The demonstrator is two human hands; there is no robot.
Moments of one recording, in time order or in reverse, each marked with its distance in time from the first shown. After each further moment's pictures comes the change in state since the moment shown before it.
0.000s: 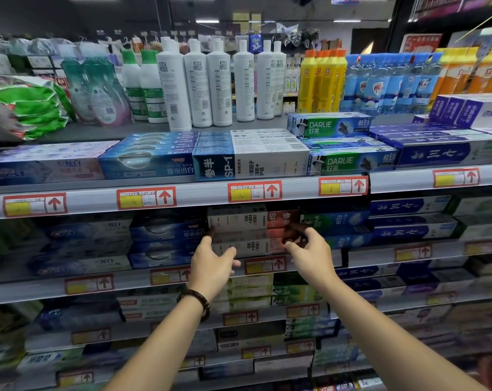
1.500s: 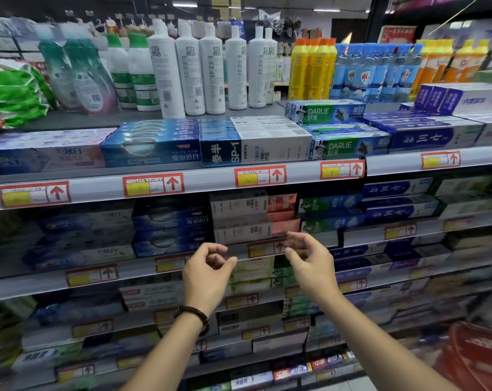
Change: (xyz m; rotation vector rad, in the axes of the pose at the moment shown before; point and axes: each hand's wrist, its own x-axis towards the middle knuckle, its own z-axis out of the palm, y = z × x) left_hand -0.033 -0.048 -0.025 -0.074 0.076 0.233; right_hand -0.081 0.000 0.011 0.152 0.062 -0.048
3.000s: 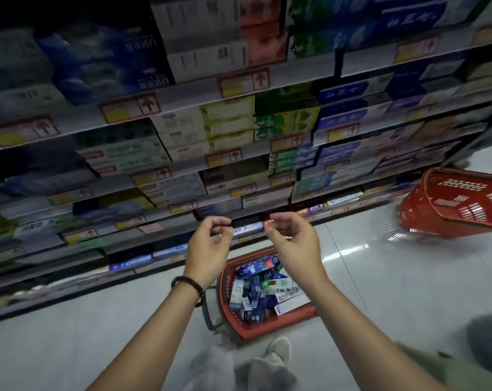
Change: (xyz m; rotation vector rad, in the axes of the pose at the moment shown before) left_hand -0.197 -0.148 0.004 0.082 -0.363 -0.372; right_hand -0.237 0.130 0.023 0.190 -0.060 0.403
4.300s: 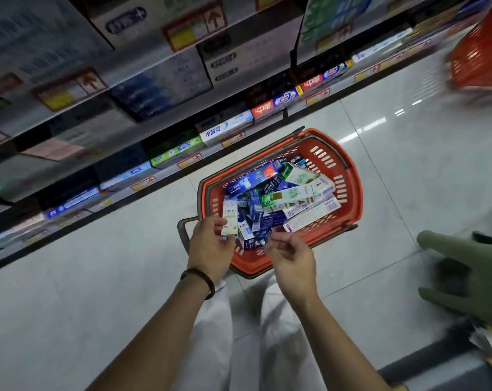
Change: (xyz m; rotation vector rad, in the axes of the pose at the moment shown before) left_hand 0.033 -0.355 0.112 0.493 -0.263 -0.260; right_hand -0.056 0.380 0.075 0.088 0.238 0.636
